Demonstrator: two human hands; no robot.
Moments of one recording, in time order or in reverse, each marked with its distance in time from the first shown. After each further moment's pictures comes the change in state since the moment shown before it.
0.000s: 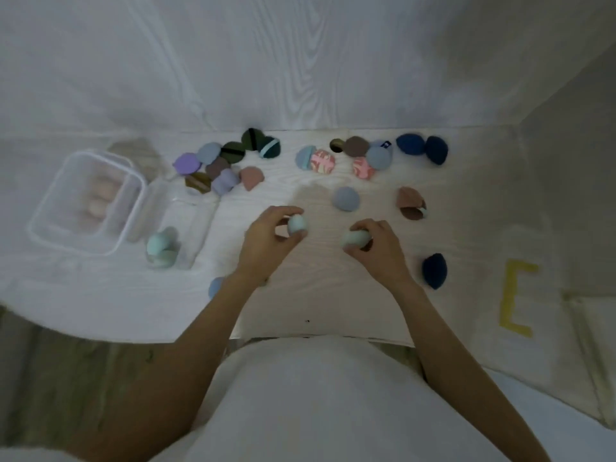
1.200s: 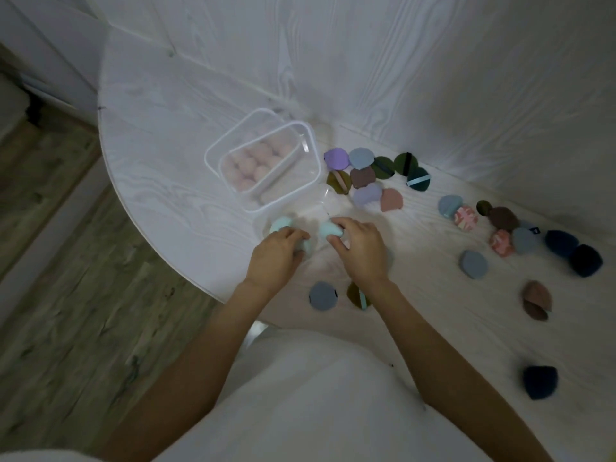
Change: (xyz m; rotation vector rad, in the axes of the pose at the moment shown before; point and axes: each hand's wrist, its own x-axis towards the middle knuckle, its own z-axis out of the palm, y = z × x) left_hand -0.070 -0.127 -0.146 0.459 0.064 -0.320; right_hand 0.041 -0.167 0.199 -0.435 -0.160 -0.506
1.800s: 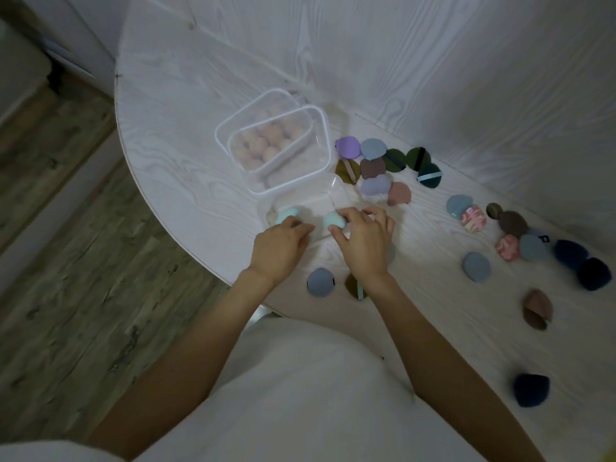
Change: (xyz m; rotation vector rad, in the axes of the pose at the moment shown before) left_hand -0.014 0.020 -0.001 0.132 -0.004 -0.105; right_hand -0.006 -0.002 -0.006 -0.178 0.059 -0.034
